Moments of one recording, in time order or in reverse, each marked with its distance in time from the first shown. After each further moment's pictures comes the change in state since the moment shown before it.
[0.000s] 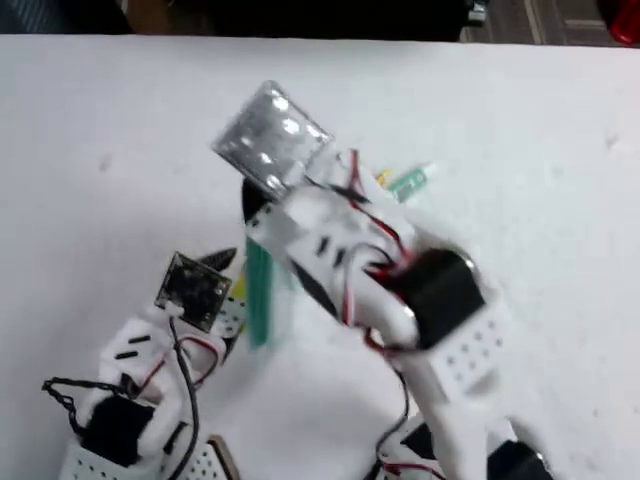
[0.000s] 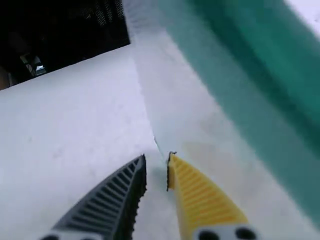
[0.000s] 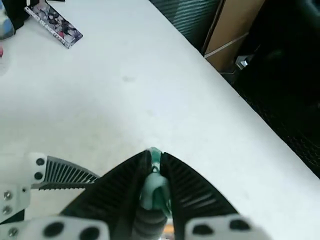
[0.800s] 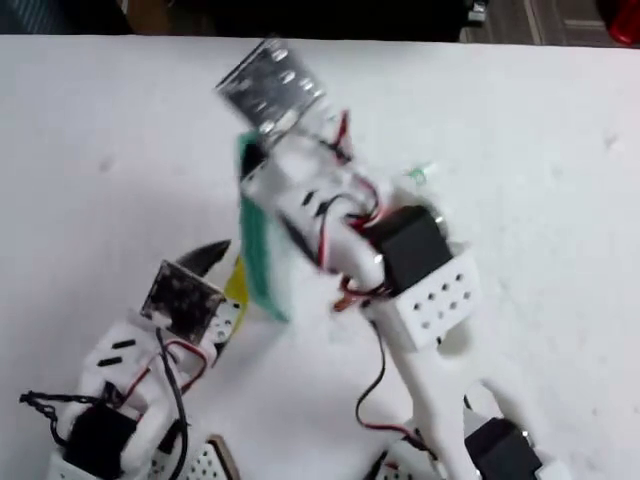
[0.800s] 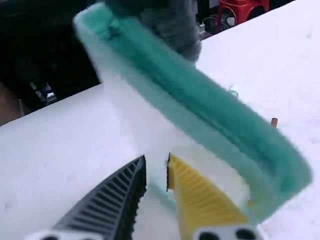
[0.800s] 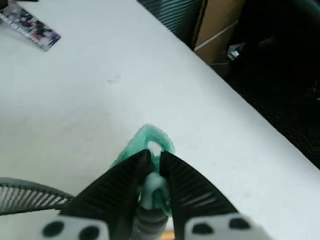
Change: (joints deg) left arm 0.6 1.8 -8.1 2.7 -3.4; right arm 1.6 5.8 -0.4 -4.1 -1.7
